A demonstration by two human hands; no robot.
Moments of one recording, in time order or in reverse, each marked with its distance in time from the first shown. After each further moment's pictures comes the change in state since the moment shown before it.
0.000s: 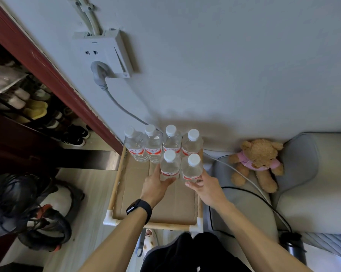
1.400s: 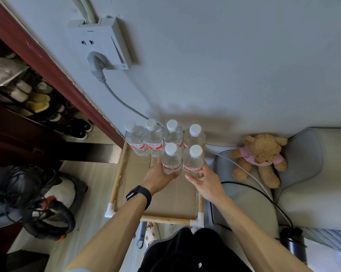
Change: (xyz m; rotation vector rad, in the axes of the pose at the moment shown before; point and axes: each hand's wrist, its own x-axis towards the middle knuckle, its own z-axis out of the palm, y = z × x) left_hand 0.017 0.003 0.001 0.023 -0.139 -0.020; right_hand 0.002 0.002 0.004 0.044 0.065 -0.028
